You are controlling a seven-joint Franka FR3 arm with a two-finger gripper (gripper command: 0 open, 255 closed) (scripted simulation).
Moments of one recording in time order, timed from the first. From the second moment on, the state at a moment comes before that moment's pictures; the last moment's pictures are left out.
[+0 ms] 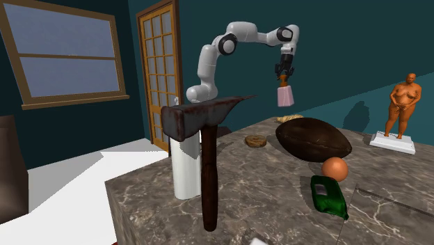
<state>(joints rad) 0.66 0.23 0.94 -1.46 -0.27 1.40 1.63</state>
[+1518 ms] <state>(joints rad) 0.62 0.21 0.94 -1.72 -0.26 1.65 1.65</state>
